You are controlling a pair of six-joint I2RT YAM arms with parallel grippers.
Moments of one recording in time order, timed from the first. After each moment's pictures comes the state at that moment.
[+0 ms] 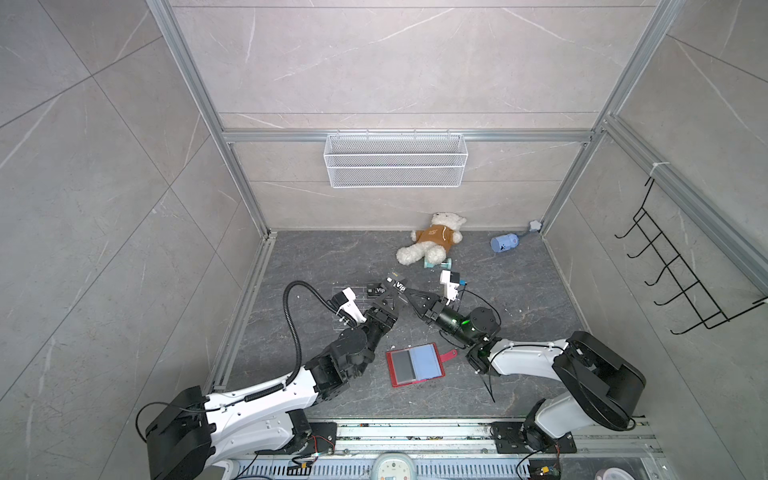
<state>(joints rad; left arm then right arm) -1.04 1.01 0.49 0.51 -0.57 -1.19 0.75 1.52 0.53 1.24 -0.24 1.30</state>
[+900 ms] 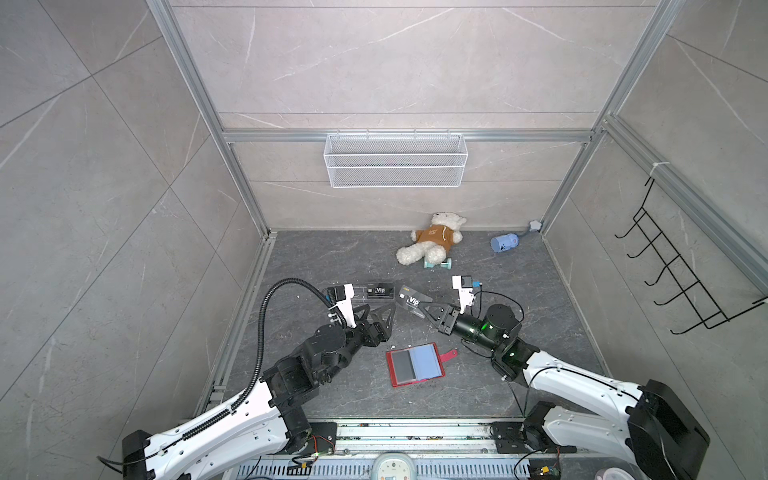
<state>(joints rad) -1.00 0.73 0.65 -0.10 -0.34 -0.73 0.71 1.11 0.49 0.59 -0.33 0.90</state>
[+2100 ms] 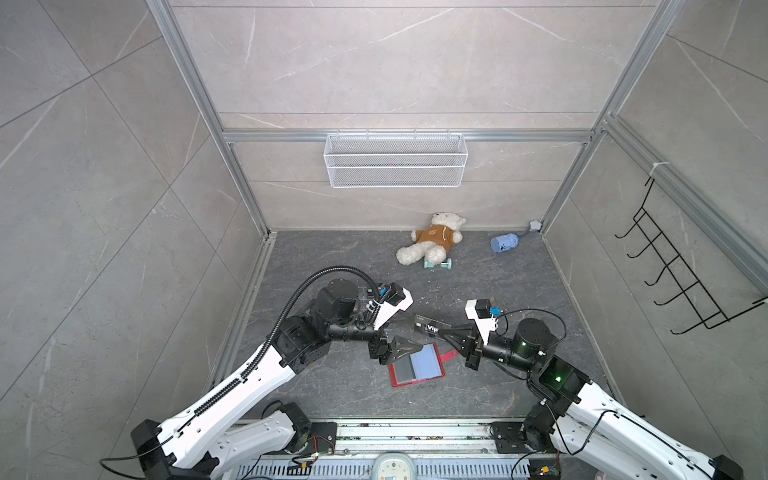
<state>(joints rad) -0.81 1.01 1.05 -0.51 0.67 0.10 0.71 0.68 0.49 0.06 -0.47 0.21</state>
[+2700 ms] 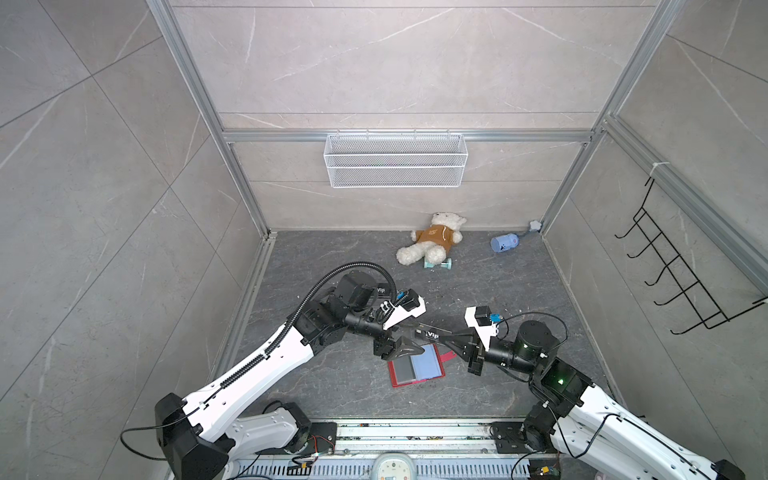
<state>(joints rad) -0.79 1.17 1.14 -0.64 0.75 0.33 0.71 0.66 0.48 0.03 -0.52 0.13</state>
